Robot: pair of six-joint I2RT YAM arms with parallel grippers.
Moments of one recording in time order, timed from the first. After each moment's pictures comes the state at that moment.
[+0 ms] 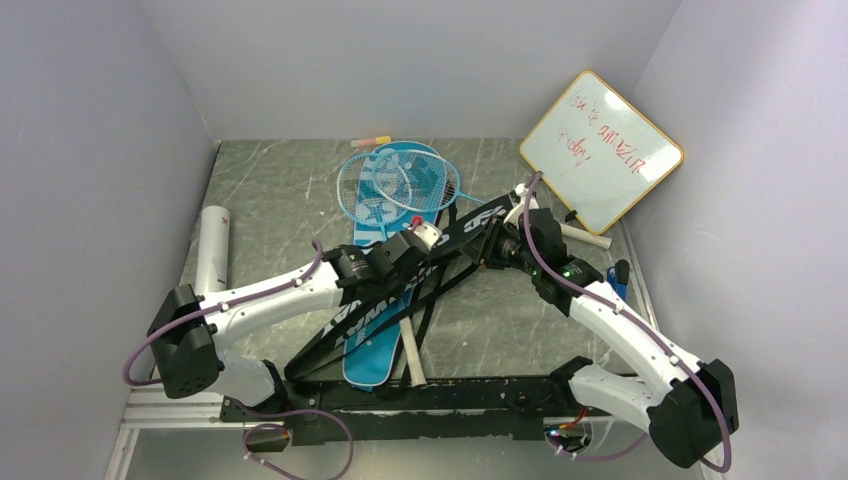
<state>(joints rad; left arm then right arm) -1.02 1.42 1.13 -0.65 -0.38 -0.25 0.50 1.03 0.74 -0.19 -0.16 0.67</state>
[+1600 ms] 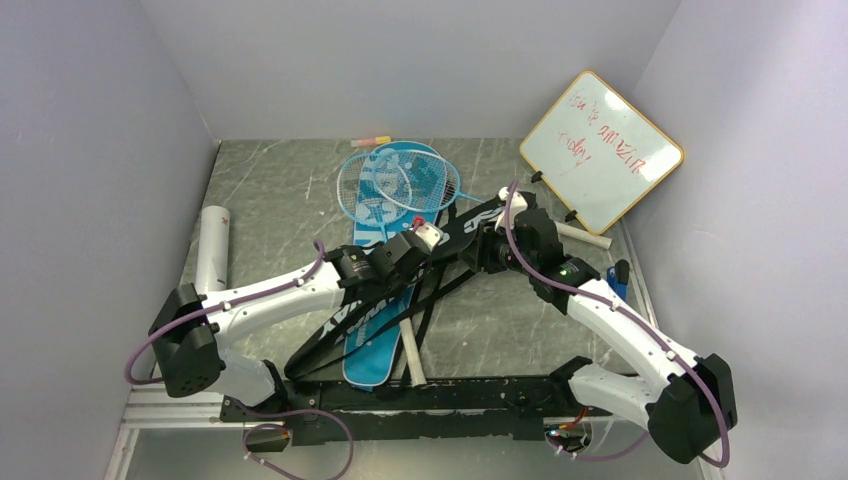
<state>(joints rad) -1.02 1.43 1.13 -0.64 -0.38 -0.25 0.51 1.04 0.74 -0.21 -0.20 0.41</state>
